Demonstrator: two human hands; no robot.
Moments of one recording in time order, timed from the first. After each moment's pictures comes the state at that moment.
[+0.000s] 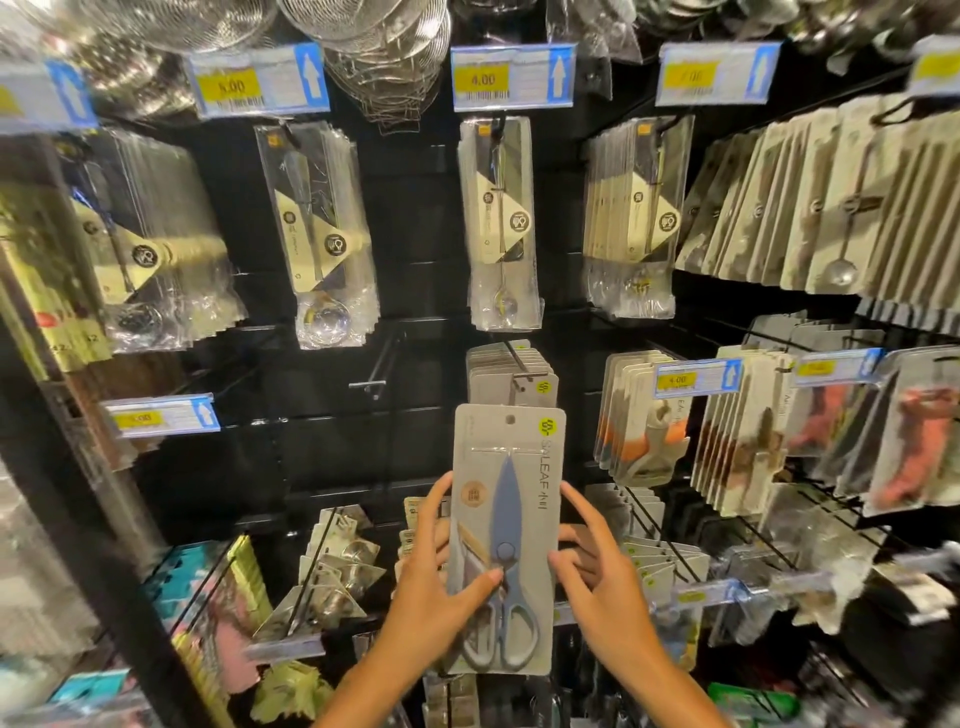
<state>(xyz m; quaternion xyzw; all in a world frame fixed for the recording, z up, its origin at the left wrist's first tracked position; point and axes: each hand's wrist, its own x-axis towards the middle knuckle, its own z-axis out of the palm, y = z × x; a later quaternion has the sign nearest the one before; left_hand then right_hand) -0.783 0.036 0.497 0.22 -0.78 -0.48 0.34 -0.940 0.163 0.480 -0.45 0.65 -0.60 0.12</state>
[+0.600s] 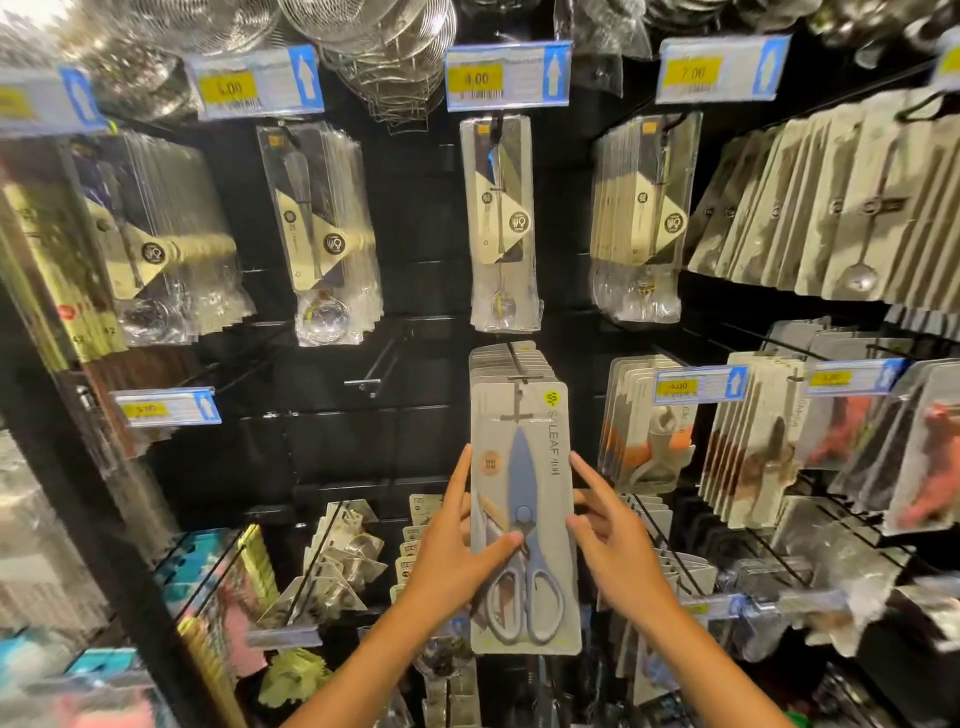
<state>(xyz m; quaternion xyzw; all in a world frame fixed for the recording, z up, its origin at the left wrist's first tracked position) -0.830 0.027 0.504 0.22 -0.77 -0.49 0.33 -0.993 0.152 0.500 -0.47 0.66 -0.57 0.13</state>
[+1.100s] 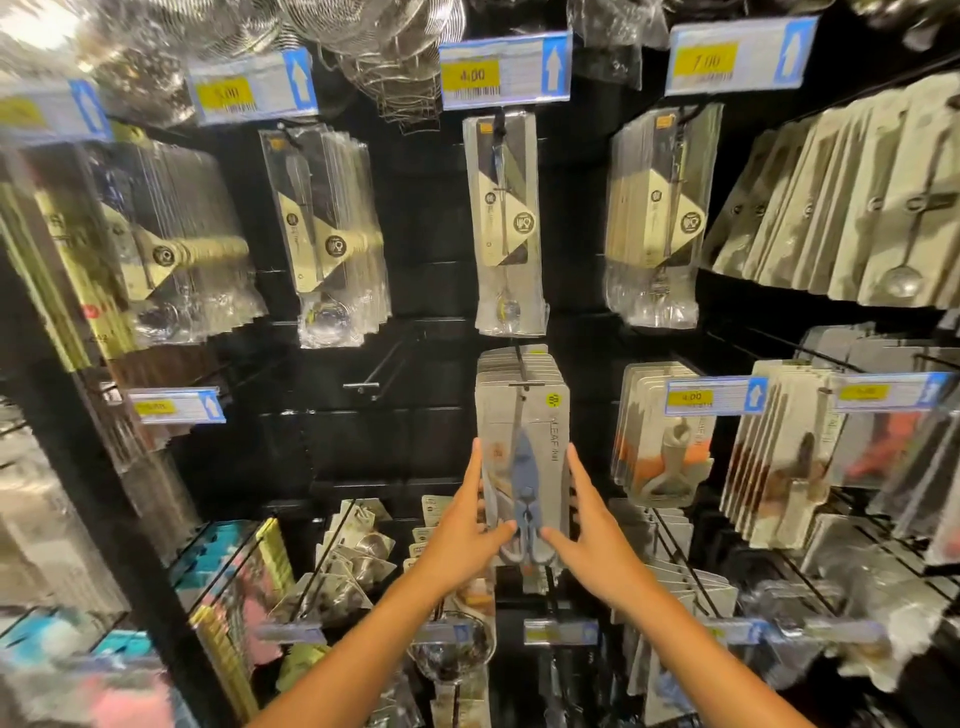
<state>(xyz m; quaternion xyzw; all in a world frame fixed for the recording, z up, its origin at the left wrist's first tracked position) -0.862 -0.001 0.507 0.24 -0.82 -0.44 0.26 -1.026 0.108 0.484 -0.56 0.67 -0.47 0.14</state>
